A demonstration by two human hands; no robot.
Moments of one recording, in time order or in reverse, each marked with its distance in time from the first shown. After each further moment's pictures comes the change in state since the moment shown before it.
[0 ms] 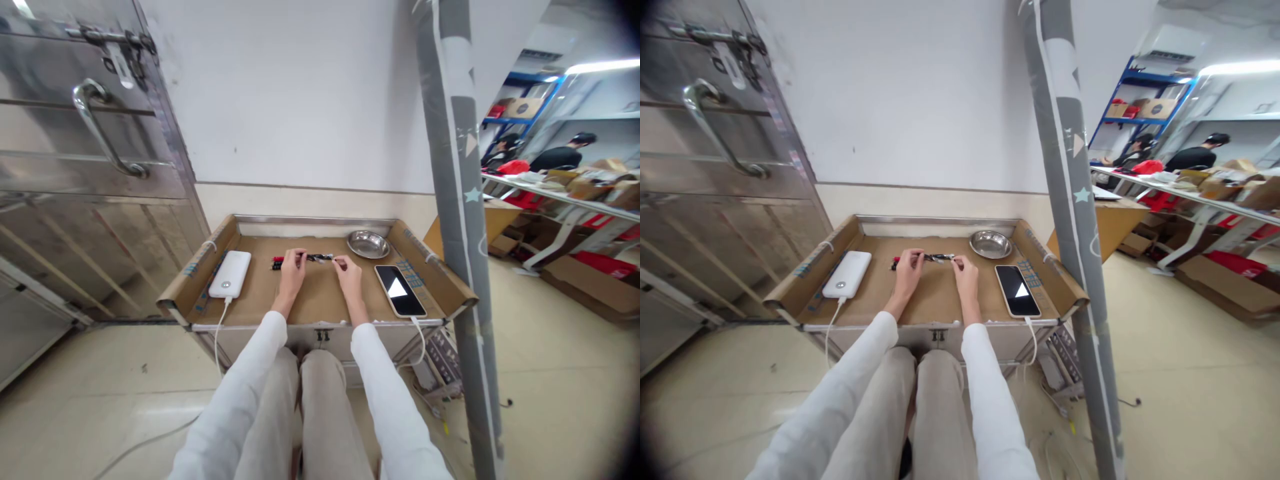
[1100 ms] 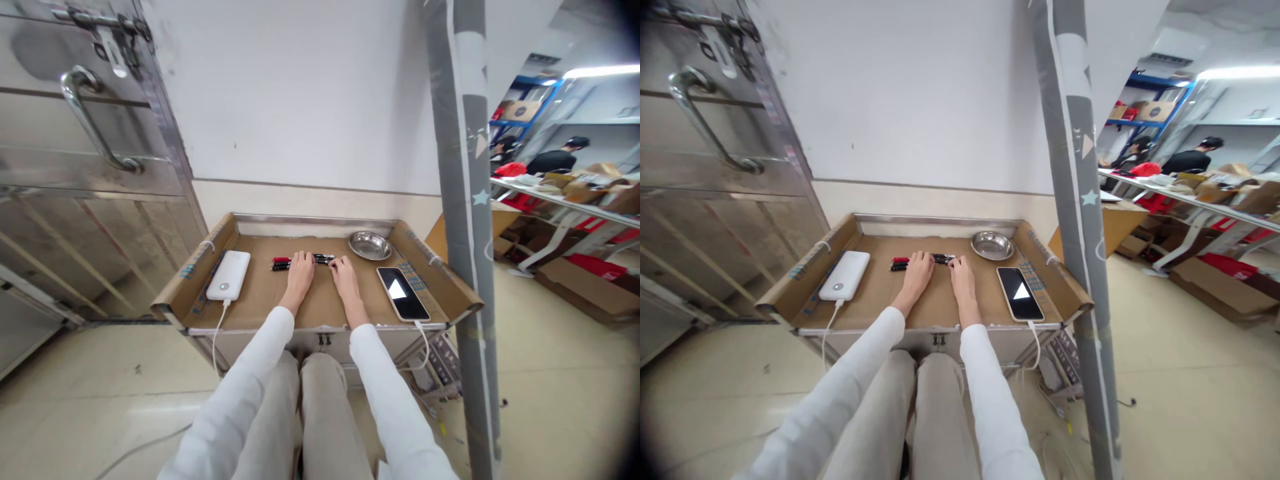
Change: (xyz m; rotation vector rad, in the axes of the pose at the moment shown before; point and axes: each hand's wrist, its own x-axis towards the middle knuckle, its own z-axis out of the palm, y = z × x) left_hand 0.005 -0.007 0.021 0.569 -0.263 0.138; right_hand 0.003 0.005 0.014 -0.377 -0.126 -0.218
